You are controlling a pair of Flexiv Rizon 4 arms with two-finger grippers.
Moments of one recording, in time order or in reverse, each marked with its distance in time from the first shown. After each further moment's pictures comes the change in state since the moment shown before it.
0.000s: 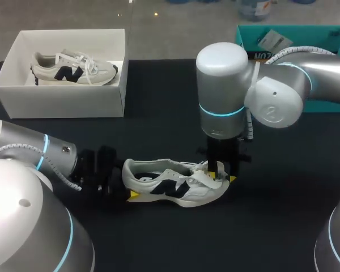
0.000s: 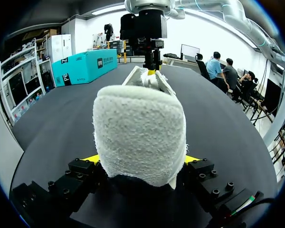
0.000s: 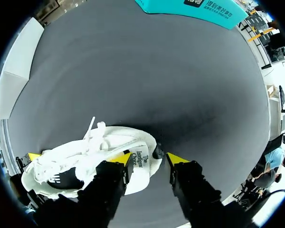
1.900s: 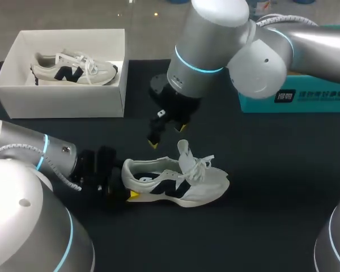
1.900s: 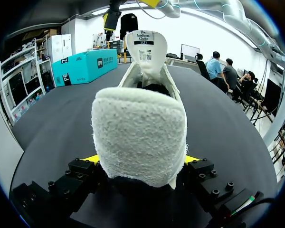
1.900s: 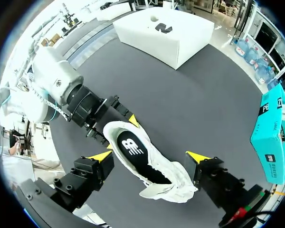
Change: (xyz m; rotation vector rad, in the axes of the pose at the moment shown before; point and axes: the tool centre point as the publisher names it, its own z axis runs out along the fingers) left arm 0.000 0.000 0.000 0.000 0.000 0.000; right arm 0.133 -0.007 -0.137 -0.233 0.359 -1.127
